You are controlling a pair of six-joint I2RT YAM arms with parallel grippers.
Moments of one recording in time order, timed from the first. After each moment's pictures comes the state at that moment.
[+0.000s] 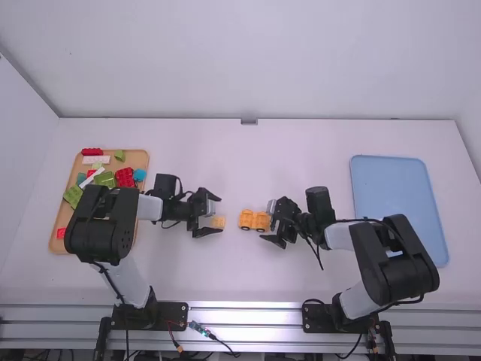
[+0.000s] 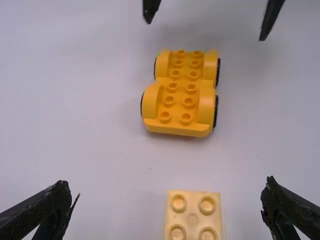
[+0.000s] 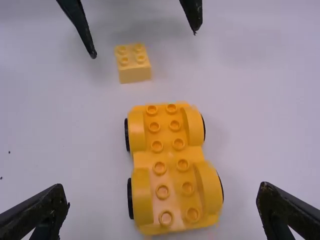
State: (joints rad) left arm -0.02 1.85 0.67 0.04 1.03 1.26; right arm 0.26 1.66 0.43 0.33 -0.82 -0.82
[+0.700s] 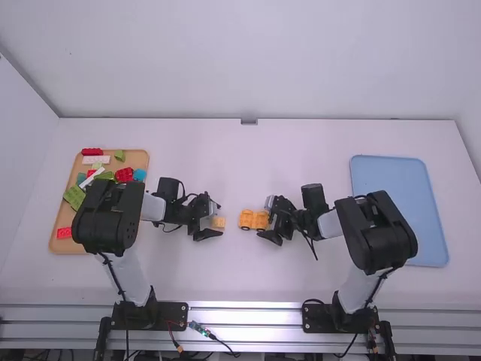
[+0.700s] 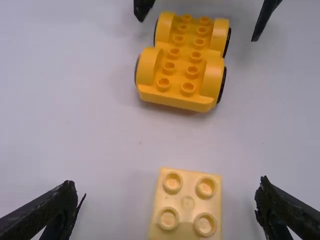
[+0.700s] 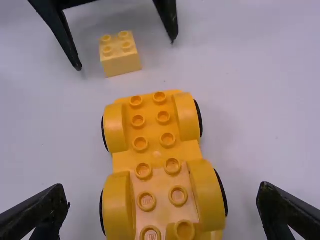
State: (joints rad) left arm -0.03 1.94 0.67 0.04 0.99 1.20; right arm 0.25 1.87 0.52 0.39 -0.88 -0.77
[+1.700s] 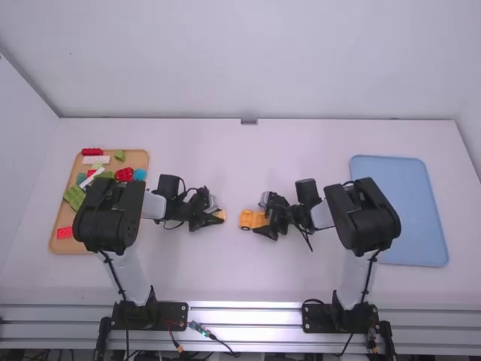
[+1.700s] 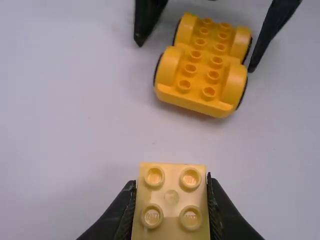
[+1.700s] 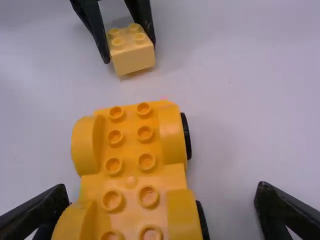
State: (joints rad) left arm -0.03 1.94 0.70 0.07 0.99 1.04; right arm 0.27 2.03 0.65 0.40 -0.95 -0.77
